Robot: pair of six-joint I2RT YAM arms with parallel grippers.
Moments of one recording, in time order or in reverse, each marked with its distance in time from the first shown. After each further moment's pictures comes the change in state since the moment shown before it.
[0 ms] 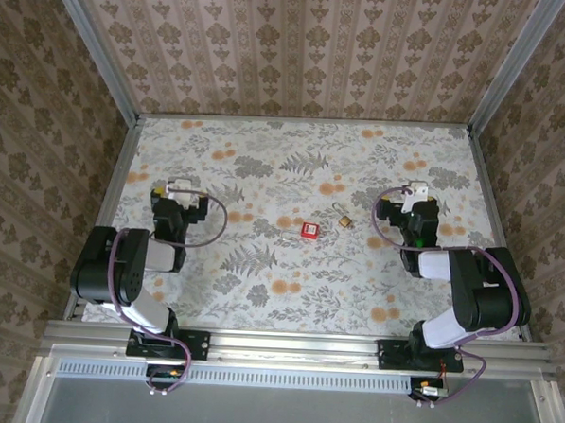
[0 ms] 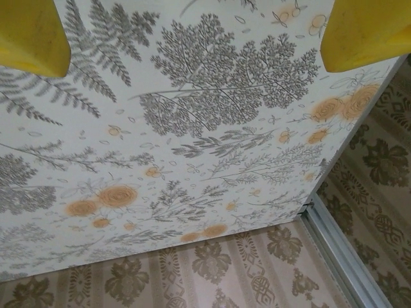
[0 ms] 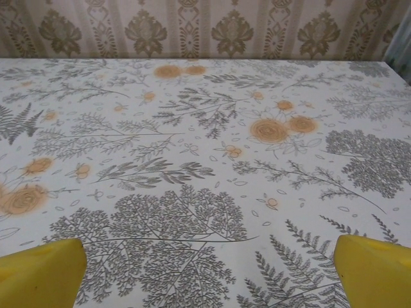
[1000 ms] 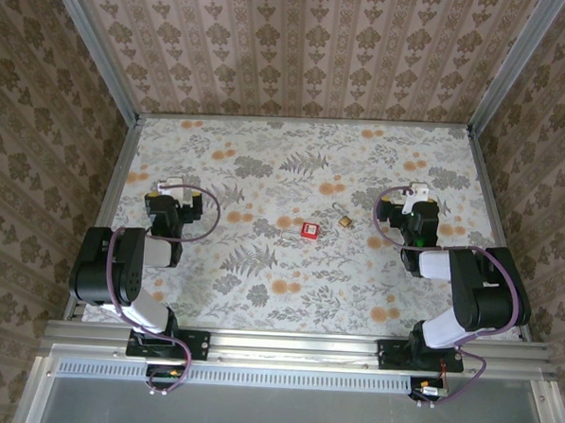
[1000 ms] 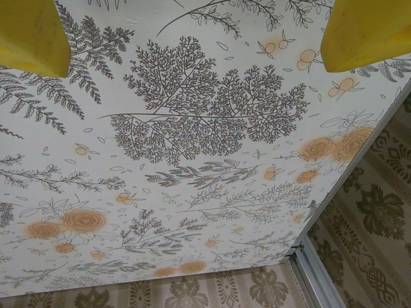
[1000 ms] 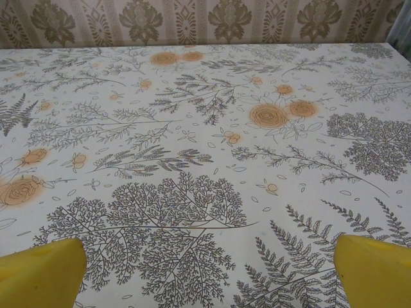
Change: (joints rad) left arm 0.043 -0.006 0.025 -0.119 -0.009 -0.079; right arm -0.003 0.000 0.000 -0.031 -0.004 0.021
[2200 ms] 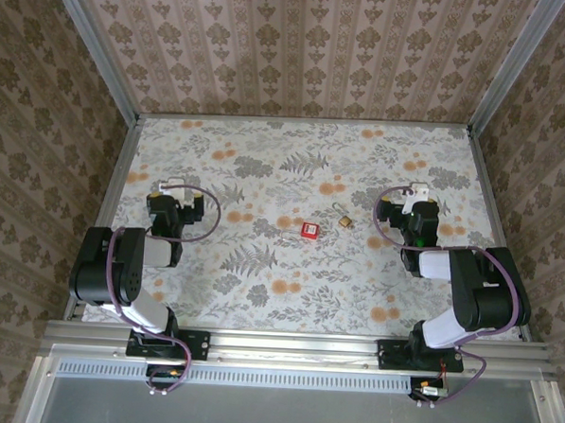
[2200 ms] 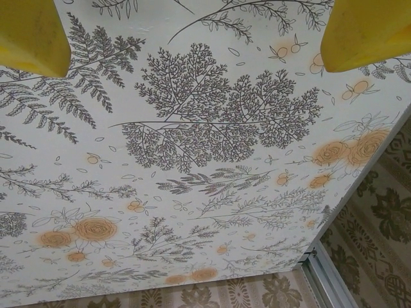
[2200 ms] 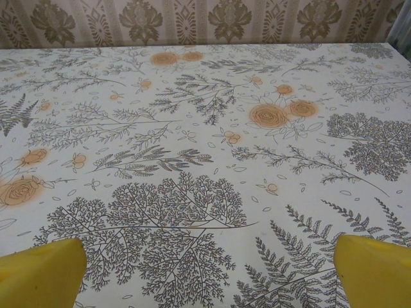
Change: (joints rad) left arm 0.000 0.000 0.002 -0.023 0.030 0.000; right arm 0.000 0.000 0.000 0.000 0.000 0.000
